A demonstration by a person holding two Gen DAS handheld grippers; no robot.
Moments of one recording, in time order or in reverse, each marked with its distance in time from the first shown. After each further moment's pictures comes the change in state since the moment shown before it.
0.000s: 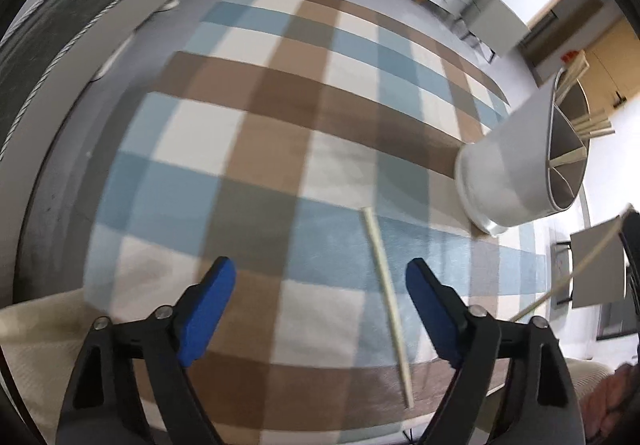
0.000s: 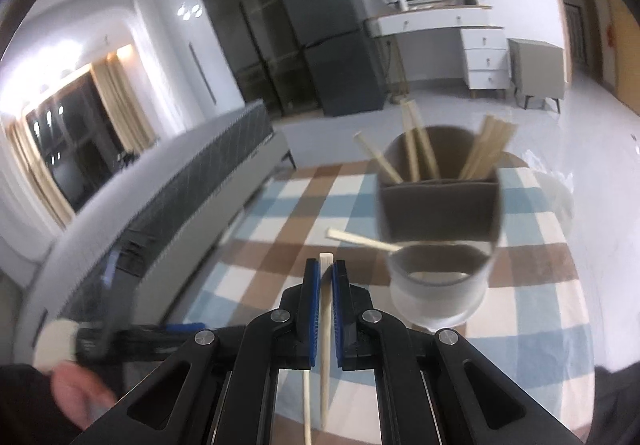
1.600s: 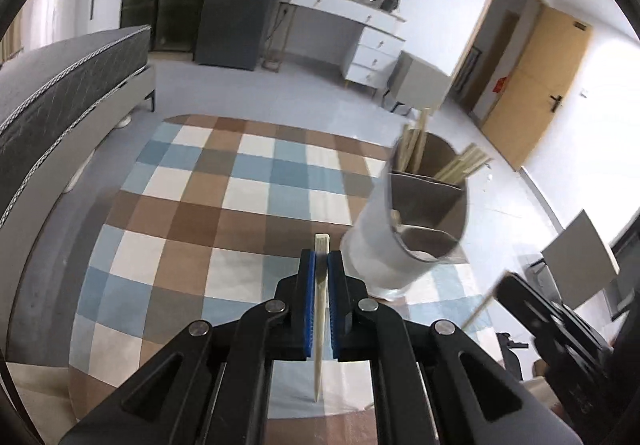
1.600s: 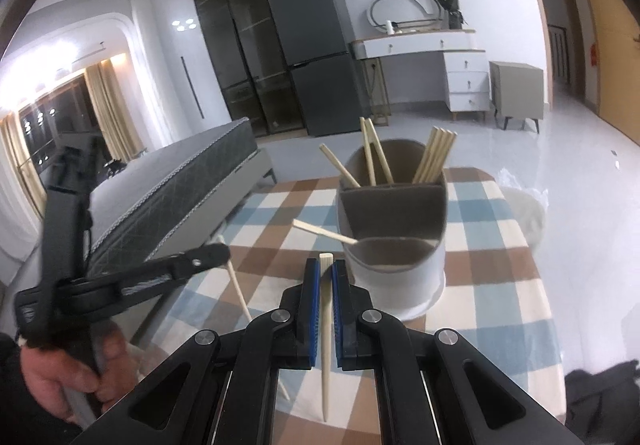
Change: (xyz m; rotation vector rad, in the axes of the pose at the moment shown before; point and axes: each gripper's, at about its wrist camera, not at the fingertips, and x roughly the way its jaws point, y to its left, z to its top) left arm -0.088 -0.076 -0.021 0.189 -0.394 -0.117; right arm -0.041 -0.012 -0.020 -0.031 -0.068 -0.072
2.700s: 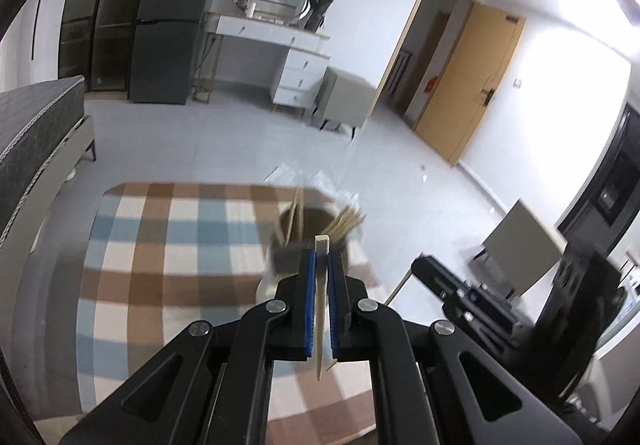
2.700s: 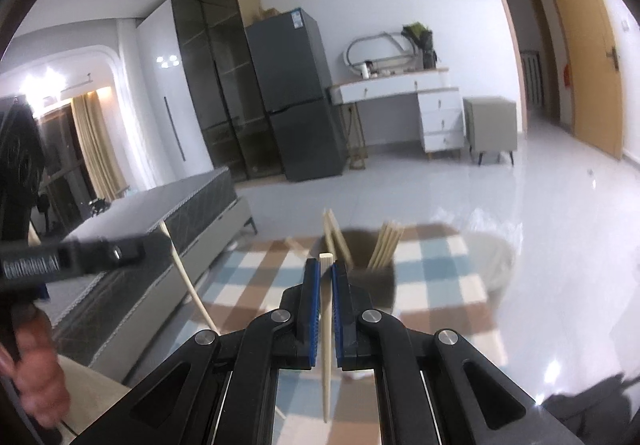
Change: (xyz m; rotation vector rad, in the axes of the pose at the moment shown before) left arm -0.058 -0.057 0.079 0.109 -0.048 -0.221; right arm -0.047 -0.018 0.057 0.011 -0.163 -0.075
